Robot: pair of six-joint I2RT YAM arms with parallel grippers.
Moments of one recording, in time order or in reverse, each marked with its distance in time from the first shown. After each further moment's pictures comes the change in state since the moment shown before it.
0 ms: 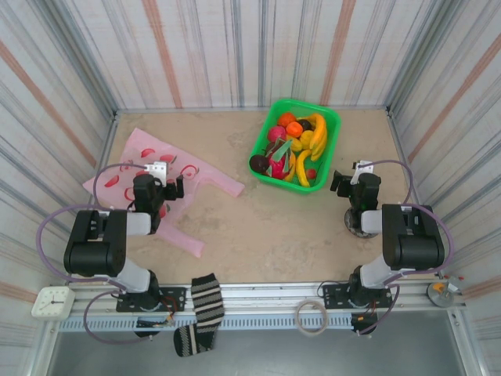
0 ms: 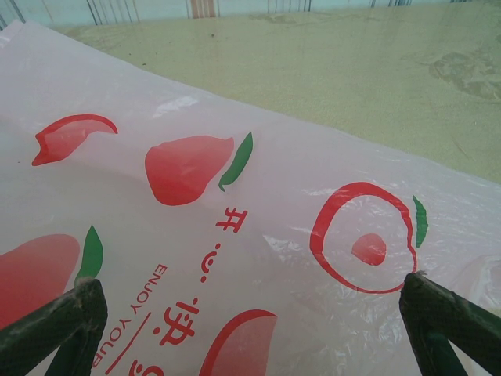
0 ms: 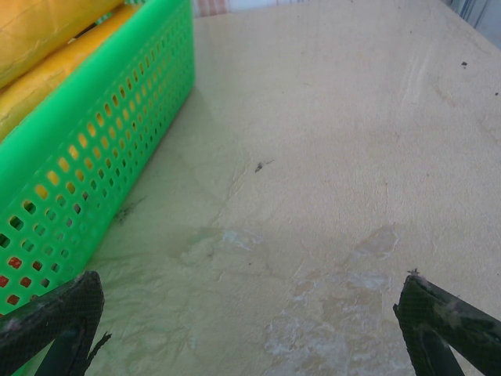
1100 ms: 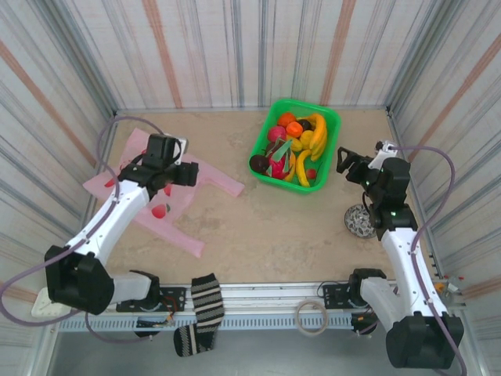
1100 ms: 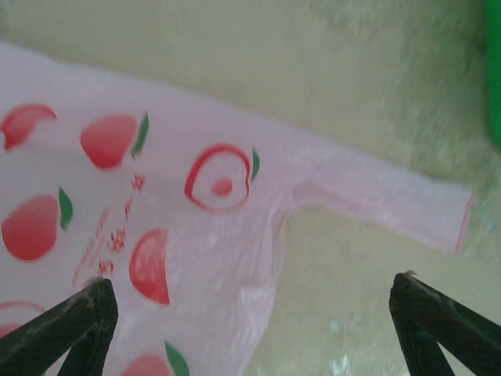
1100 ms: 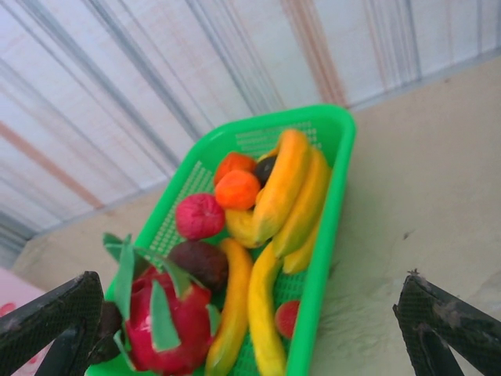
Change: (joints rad) left arm -0.280 -0.221 0.678 -1.374 -0.145 -0.092; right arm 0.032 -0.687 0.313 -0.867 -0.212 0.348
